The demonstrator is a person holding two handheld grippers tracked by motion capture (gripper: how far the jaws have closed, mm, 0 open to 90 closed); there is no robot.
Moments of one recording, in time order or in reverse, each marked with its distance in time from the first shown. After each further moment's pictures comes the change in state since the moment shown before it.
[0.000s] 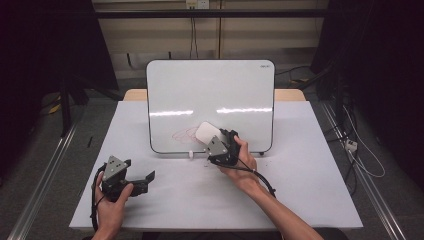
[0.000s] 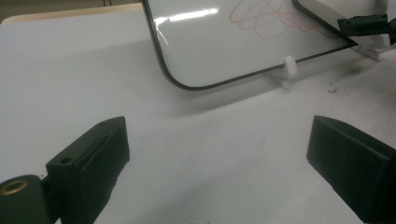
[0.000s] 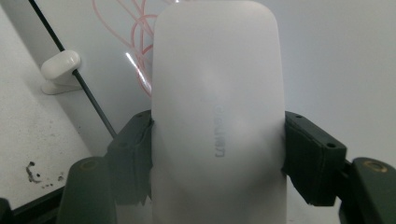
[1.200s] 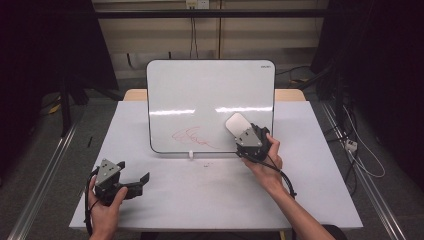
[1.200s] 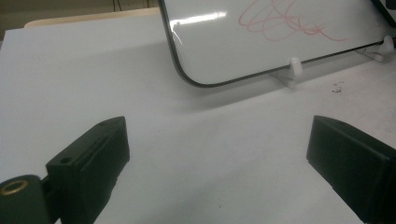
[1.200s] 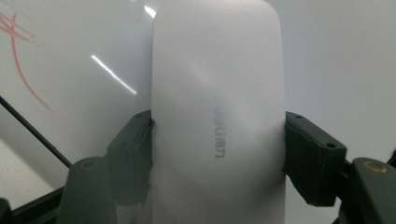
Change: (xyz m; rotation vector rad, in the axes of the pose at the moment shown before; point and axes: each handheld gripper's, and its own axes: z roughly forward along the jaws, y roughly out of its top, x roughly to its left) left arm 0.004 -0.004 -0.013 -0.019 0.027 -0.007; right arm -0.049 -0.049 -0.024 0.048 -0.124 0.213
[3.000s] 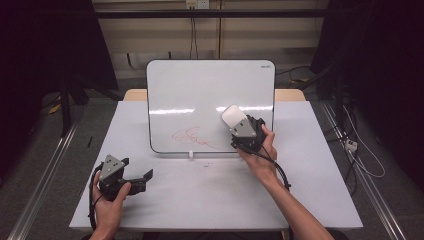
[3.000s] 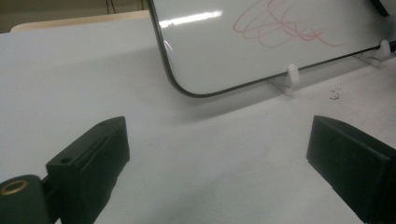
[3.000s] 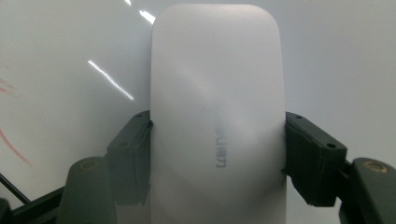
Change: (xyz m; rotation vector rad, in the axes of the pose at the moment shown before) left arm -0.001 0.007 0.010 -0.004 -0.024 0.010; right arm -0.006 0.025 0.011 -0.015 -0.030 -0.012
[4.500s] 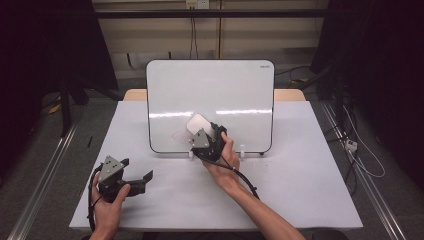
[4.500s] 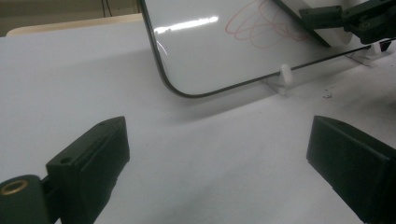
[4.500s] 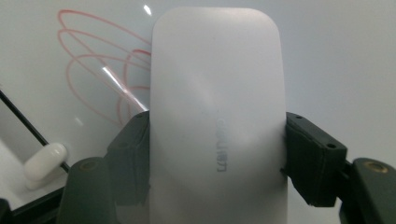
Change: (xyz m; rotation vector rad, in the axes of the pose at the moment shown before) left arm -0.001 -0.001 -0.003 -0.007 -0.012 0.007; right arm 0.095 0.053 0.017 -0.016 0.040 -0.073
